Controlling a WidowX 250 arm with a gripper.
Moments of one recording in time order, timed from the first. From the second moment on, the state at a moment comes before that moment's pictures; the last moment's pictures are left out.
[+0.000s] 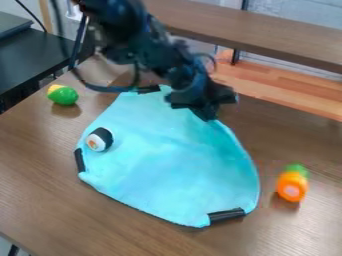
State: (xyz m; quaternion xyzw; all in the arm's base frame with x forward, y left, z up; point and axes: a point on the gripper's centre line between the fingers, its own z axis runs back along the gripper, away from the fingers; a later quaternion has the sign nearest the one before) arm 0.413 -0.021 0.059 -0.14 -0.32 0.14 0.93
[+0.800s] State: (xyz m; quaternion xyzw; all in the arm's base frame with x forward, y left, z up) arm 0.356 0.061 0.083 -0.15 -0.35 0.09 0.92
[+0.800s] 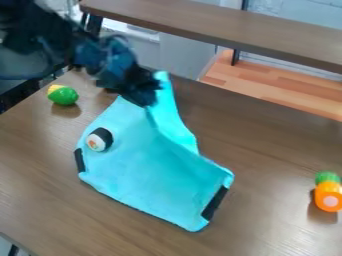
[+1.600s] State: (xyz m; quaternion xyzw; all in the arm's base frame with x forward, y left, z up) arm 0.306 0.111 0.089 -0.13 -0.38 0.08 0.91
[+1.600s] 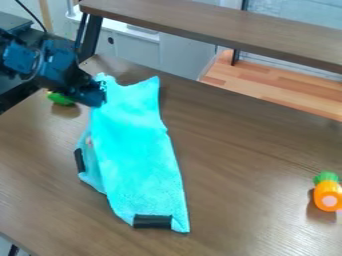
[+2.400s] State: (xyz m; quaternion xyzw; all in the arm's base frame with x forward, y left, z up) arm 0.297 0.129 0.098 -0.08 -0.31 0.15 0.93
